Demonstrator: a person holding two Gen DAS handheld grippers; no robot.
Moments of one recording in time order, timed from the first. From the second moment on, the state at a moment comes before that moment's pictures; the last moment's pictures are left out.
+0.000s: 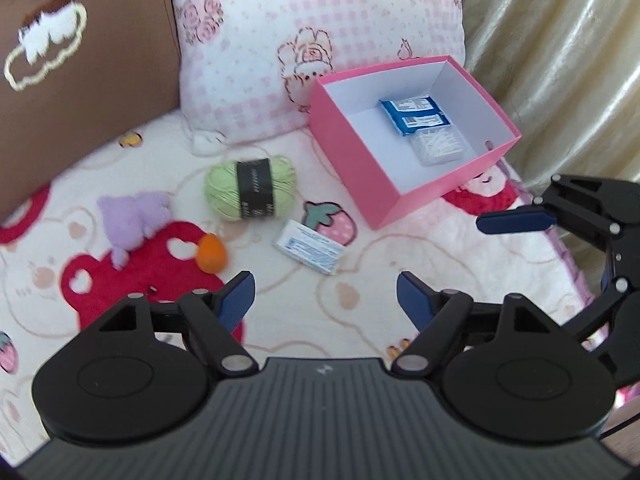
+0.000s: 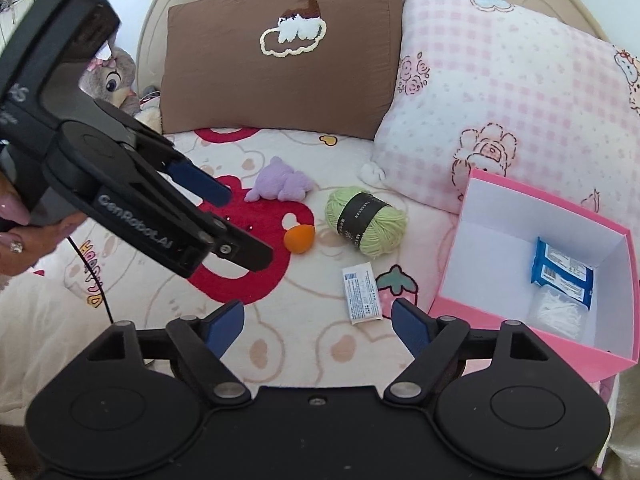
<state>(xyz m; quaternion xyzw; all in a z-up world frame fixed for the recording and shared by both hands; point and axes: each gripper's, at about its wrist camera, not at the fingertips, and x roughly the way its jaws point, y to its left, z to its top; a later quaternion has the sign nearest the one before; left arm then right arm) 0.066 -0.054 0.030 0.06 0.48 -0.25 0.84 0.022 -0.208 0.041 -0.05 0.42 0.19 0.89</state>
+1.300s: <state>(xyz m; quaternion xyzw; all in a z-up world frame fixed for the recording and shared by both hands) 0.148 -0.036 -0.145 -0.02 0.47 -0.25 0.85 0.073 -0.188 -0.131 -0.09 0.38 0.11 0.92</state>
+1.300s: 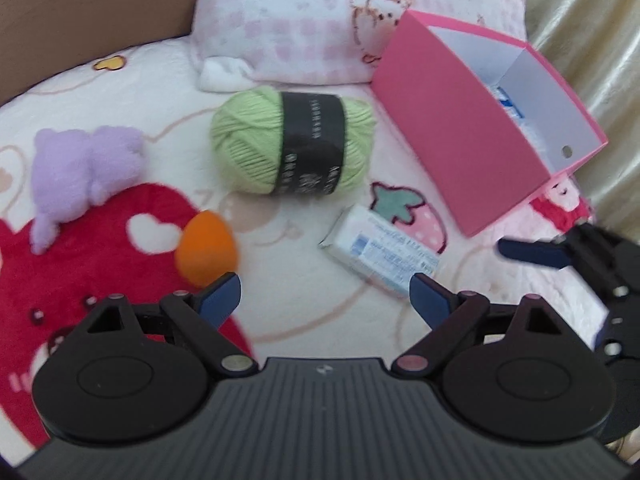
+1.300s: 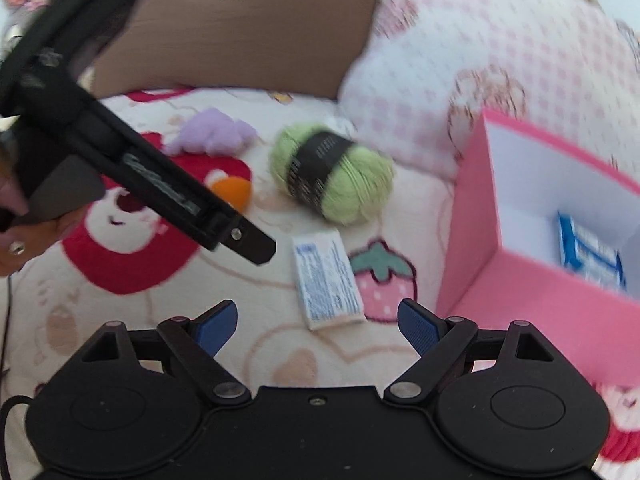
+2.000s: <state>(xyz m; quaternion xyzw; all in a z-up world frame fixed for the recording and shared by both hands) 0.171 -0.075 -0.180 -0.02 0.42 -0.27 0.86 0.078 -0.209 -0.159 -0.01 0.43 0.10 0.90</state>
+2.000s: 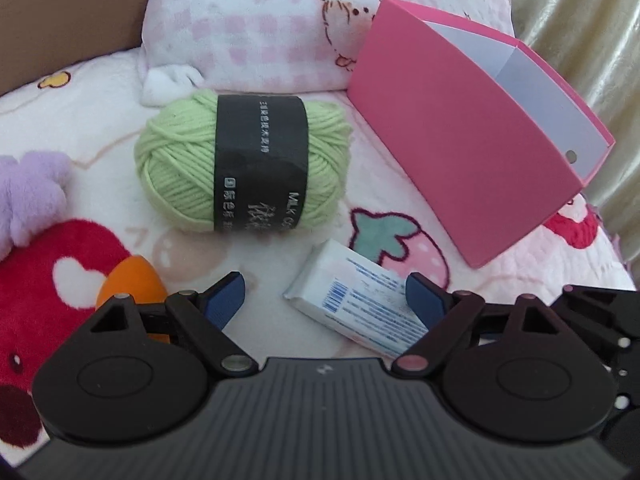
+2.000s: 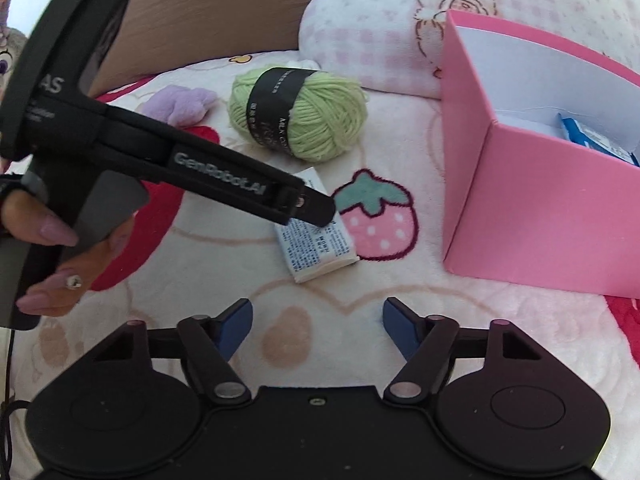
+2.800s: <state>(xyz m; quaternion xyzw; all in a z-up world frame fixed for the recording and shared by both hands) 0.148 -0.066 -0.178 -0.11 0.52 -0.29 0.80 0.079 -0.224 -0.159 0.02 0.43 0.12 0.89</state>
